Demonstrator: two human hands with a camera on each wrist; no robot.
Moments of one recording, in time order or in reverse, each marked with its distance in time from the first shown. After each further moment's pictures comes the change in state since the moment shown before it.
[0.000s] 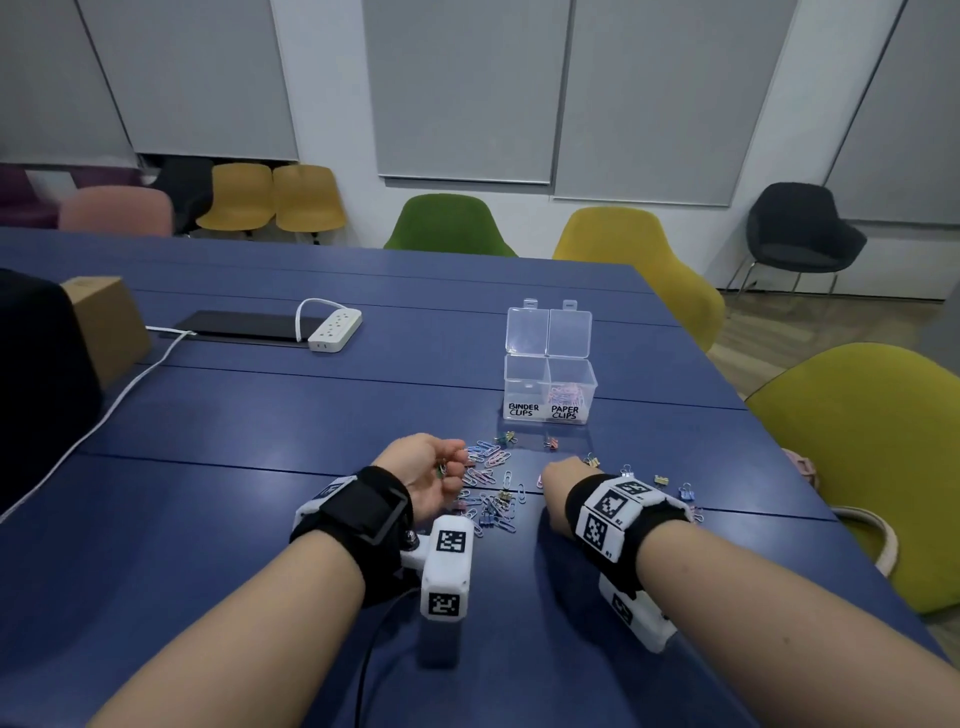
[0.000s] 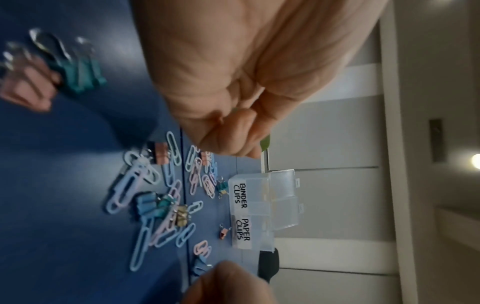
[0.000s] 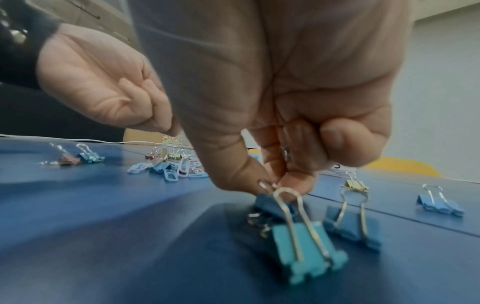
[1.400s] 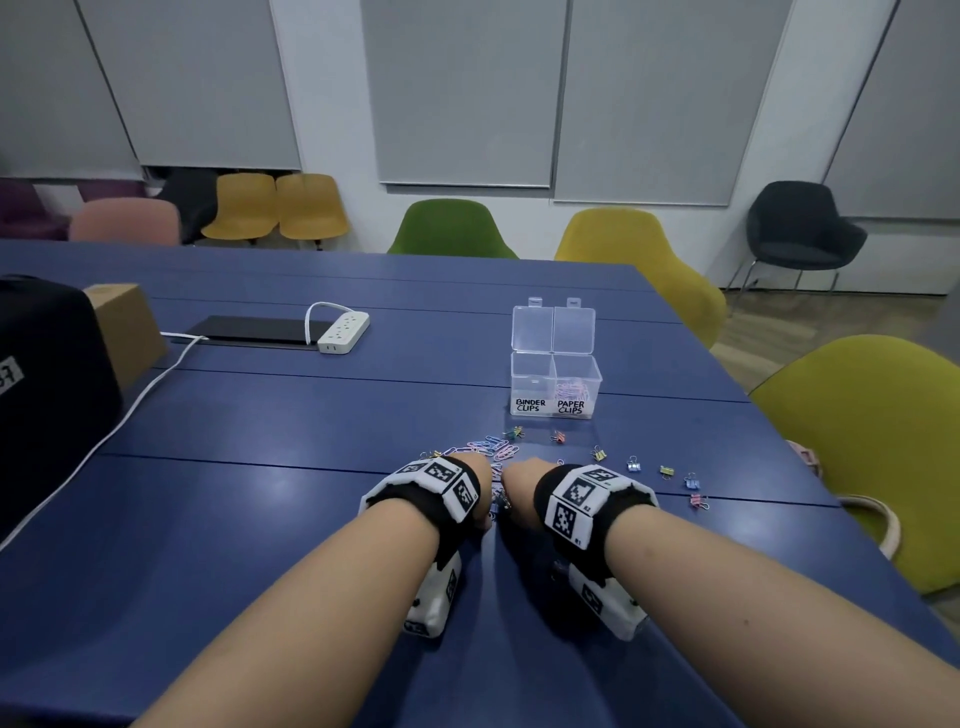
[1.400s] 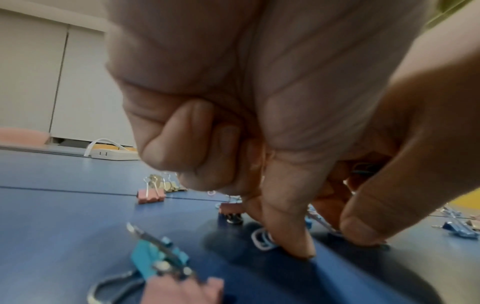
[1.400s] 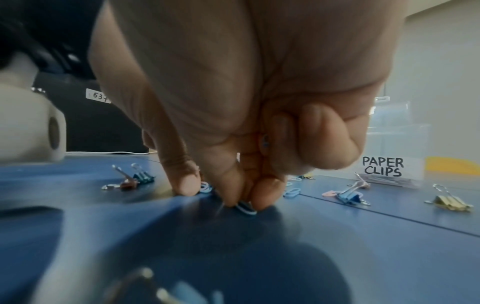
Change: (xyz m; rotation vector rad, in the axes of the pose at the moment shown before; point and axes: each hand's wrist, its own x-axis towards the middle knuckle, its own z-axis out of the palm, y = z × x) left_hand 0.011 -0.019 0.018 2.073 0.083 0.244; right_hand 0.005 -0.042 0.002 0.041 -0.037 -0.139
